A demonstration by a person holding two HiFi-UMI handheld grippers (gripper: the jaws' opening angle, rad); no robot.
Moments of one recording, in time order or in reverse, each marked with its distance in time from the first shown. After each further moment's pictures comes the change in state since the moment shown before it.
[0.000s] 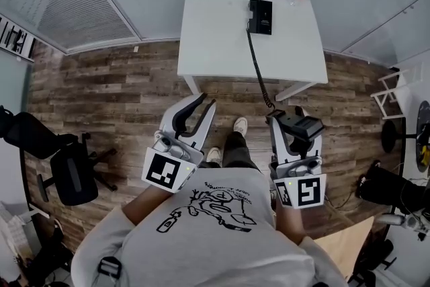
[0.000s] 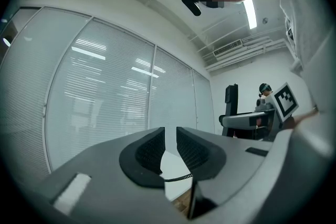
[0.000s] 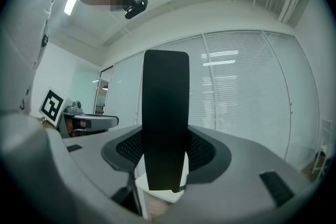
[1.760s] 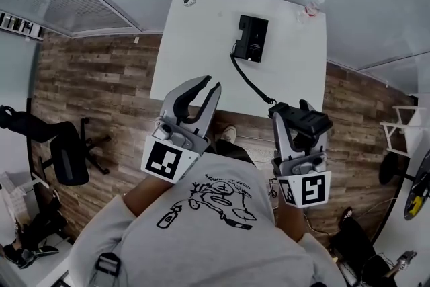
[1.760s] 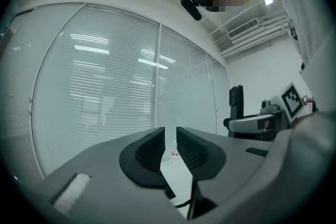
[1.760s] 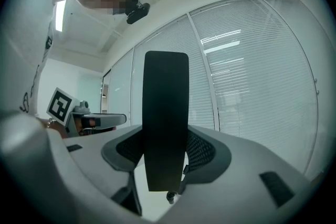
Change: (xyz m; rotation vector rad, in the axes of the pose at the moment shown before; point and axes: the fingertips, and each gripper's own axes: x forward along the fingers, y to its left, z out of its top) left arm 0.303 0.045 -0.031 -0.007 0.068 0.150; right arm 0.185 -0.246 -0.052 0.099 0.035 0.160
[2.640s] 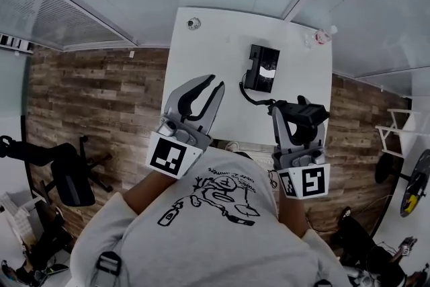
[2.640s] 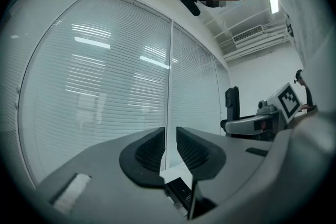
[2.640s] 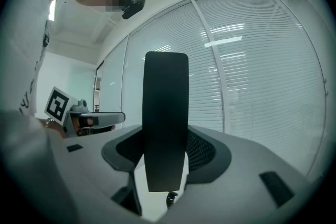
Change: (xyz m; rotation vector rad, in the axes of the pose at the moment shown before) left arm 0.079 0.151 -0.008 -0.047 -0.003 -0.058; right arm 0.172 0.002 -0.014 -0.012 0.068 -0.046
